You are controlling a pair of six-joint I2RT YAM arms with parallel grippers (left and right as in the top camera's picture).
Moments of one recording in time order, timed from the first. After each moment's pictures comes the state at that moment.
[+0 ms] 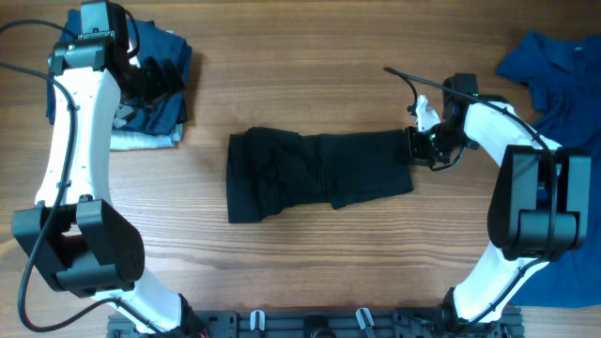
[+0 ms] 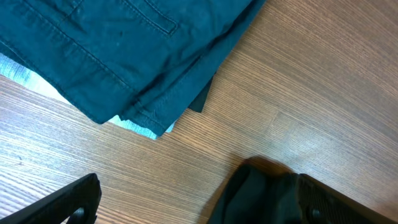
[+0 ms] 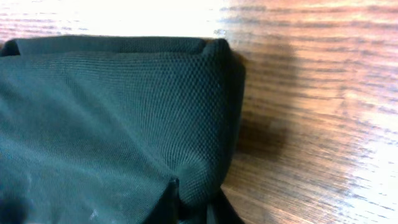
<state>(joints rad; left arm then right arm) 0.11 1.84 1.70 -1.11 0.05 -0.41 -0.05 1.98 1.20 -0.79 -0.45 -0.07</state>
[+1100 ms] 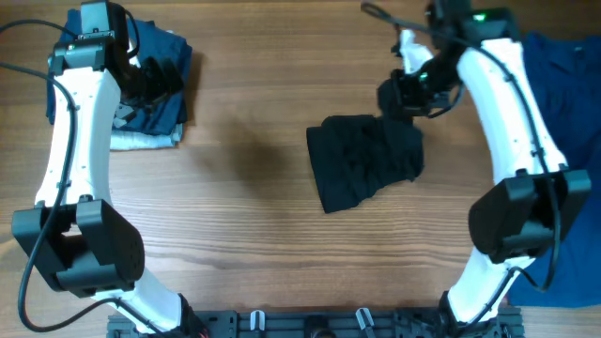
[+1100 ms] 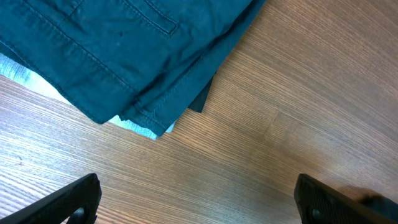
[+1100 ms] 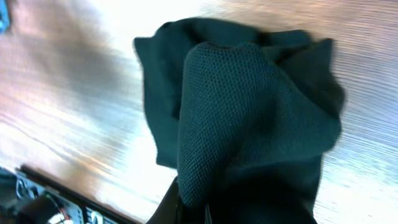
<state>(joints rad) 0.11 1.84 1.70 -1.11 0.05 -0.41 0.14 1.98 1.92 -1.45 -0.36 -0.02</state>
